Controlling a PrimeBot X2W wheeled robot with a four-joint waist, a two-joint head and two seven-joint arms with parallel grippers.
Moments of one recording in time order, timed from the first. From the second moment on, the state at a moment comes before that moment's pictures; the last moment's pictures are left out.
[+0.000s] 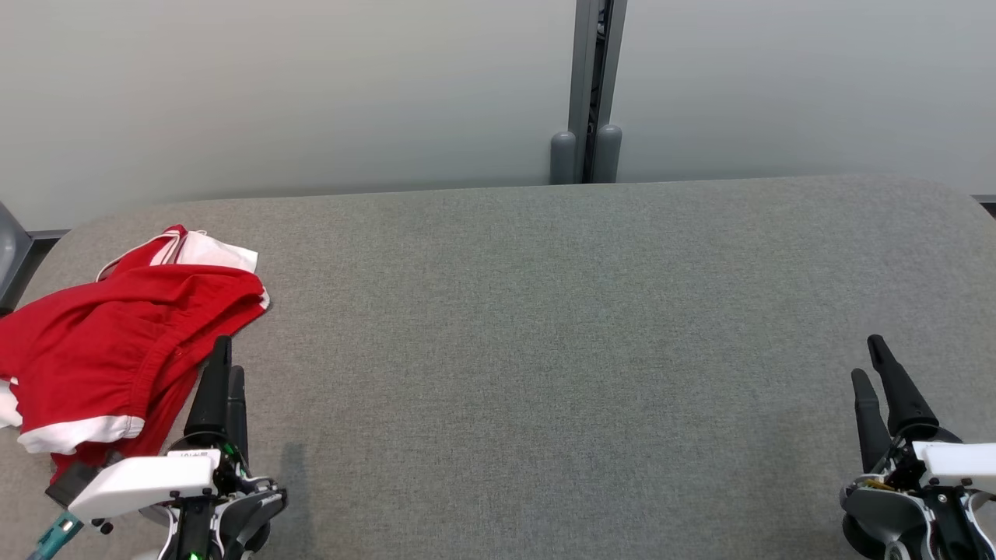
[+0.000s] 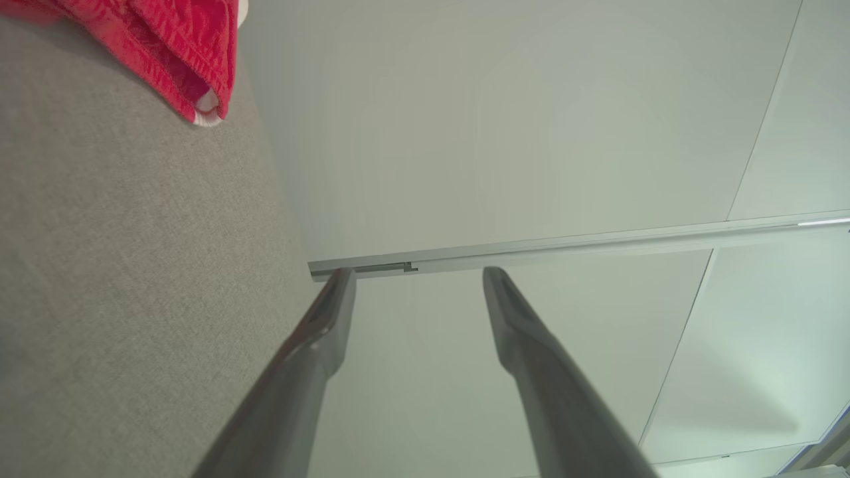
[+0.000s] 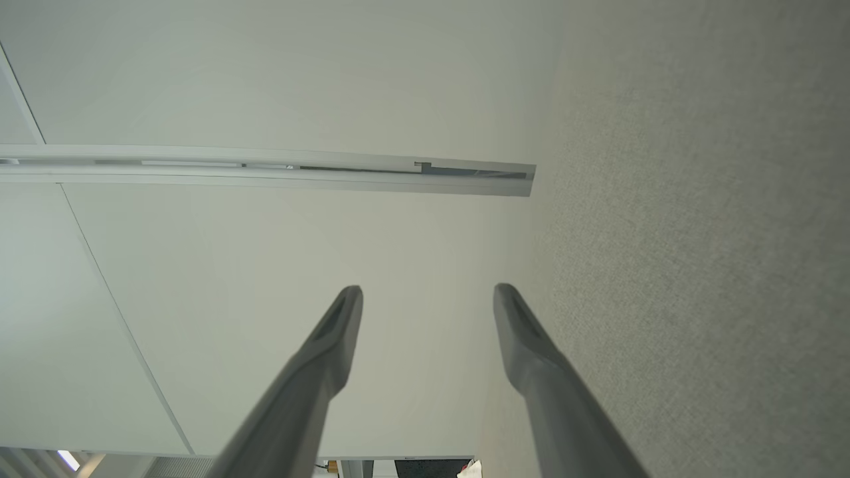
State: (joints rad) left arm -0.13 0.04 0.04 0.32 -1.60 -0.13 0.02; right arm -0.15 -0.04 -0.15 0.33 1.57 0.13 0.13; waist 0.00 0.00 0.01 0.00
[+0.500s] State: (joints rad) left arm -0.17 0.08 0.00 0.22 -1.35 -0.13 -0.04; right arm -0.18 -0.08 -0.11 0.24 1.33 0.13 0.04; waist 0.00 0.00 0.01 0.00
